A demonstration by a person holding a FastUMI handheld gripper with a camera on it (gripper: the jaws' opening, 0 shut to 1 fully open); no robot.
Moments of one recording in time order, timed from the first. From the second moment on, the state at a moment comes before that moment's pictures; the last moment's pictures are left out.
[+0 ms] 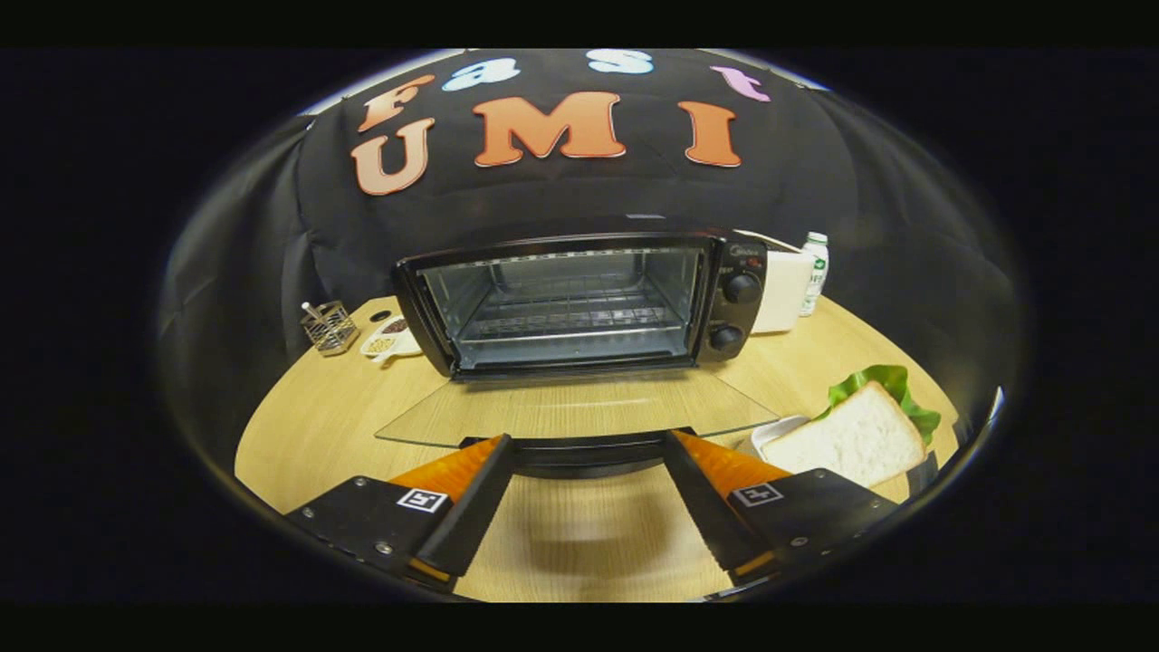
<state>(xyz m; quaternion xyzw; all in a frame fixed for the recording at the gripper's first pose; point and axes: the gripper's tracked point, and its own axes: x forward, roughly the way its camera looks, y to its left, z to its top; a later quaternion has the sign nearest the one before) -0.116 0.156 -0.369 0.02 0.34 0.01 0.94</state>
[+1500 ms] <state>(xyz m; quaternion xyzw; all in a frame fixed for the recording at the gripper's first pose) -0.104 -0.033 -0.298 0.02 0.49 0.19 0.85</state>
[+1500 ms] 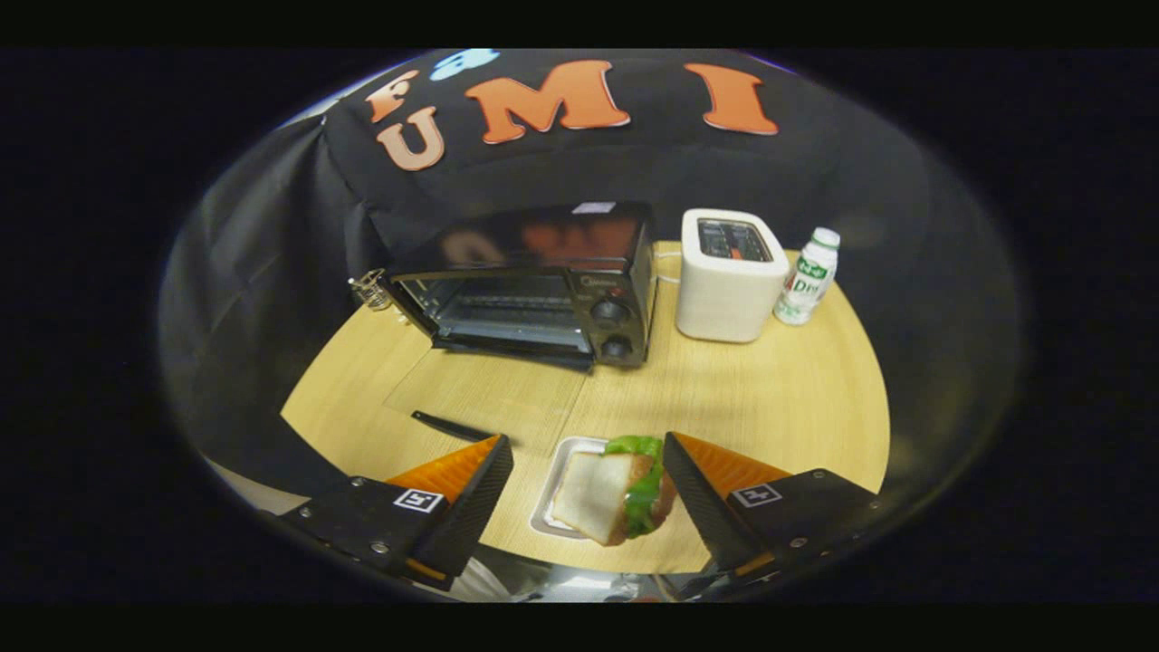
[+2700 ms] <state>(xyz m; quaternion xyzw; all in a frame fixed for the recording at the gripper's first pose) -0.151 -0.040 -0.359 0.13 0.65 0.17 0.72</state>
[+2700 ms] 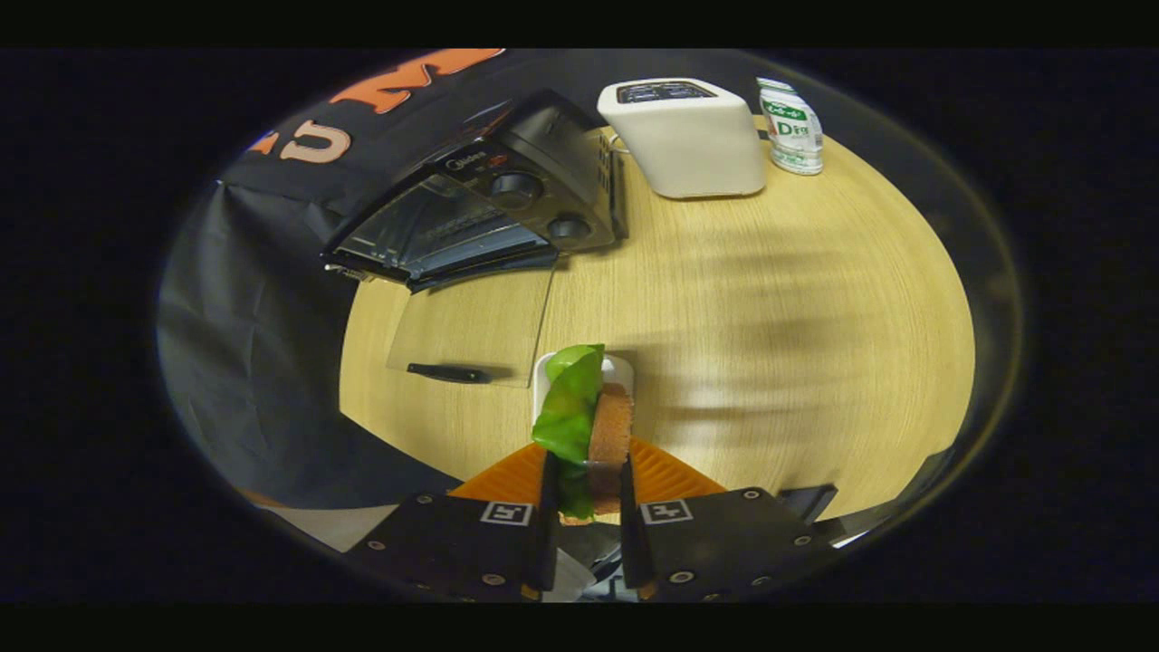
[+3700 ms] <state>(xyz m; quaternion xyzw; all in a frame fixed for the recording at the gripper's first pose) -0.104 0.032 -0.255 0.27 0.51 0.11 0.81</state>
